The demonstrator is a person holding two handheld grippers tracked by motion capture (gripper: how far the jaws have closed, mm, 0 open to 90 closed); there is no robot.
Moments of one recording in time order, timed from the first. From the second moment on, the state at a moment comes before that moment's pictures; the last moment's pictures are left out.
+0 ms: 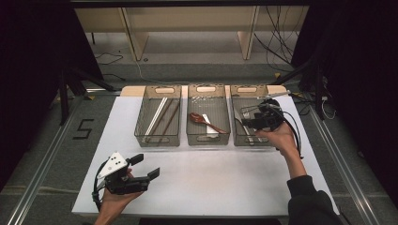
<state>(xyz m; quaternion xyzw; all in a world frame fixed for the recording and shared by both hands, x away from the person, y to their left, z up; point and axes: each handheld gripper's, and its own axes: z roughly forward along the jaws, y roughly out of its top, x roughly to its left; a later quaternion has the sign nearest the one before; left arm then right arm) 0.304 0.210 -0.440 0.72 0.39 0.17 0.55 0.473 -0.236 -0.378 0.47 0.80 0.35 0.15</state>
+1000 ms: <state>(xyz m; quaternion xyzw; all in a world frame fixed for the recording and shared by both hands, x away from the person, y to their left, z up) 0.304 0.209 -0.441 0.72 0.39 0.17 0.55 0.406 -0.221 -0.395 0.42 0.78 0.44 0.15</state>
